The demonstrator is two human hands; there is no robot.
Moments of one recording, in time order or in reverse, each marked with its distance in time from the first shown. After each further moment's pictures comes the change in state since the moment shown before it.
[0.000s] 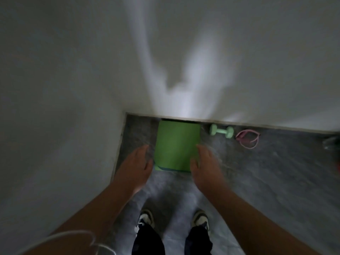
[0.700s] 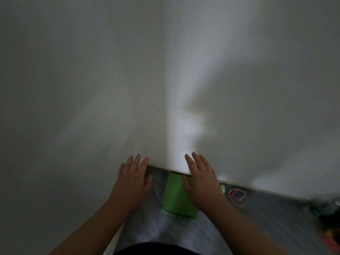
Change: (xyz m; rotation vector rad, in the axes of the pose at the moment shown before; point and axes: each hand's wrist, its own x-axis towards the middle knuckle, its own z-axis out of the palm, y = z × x) left_hand -0.250 0.142 -0.275 0.328 0.421 0.105; right_hand -0.206 -0.247 -0.253 -0.331 0.119 -0.518
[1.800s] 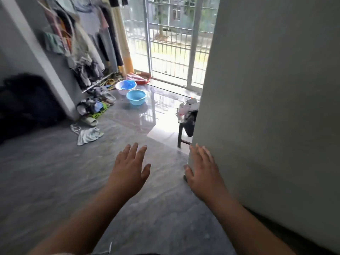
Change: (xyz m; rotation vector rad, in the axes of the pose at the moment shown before) left_hand -0.832 0.285 -0.049 0.112 0.403 -1.802; right_hand -0.584 -0.235 0.014 0.263 -0.665 -1.619
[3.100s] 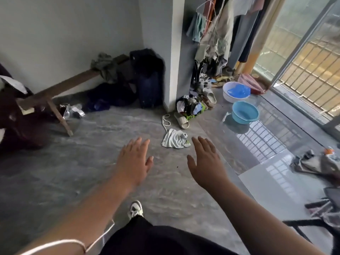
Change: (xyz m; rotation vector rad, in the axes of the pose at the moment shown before) left_hand 0.285 -0.713 -0.087 0.005 0.060 -0.576; right_hand 0.551 -0.548 0.399 0.040 -0.442 -0.474
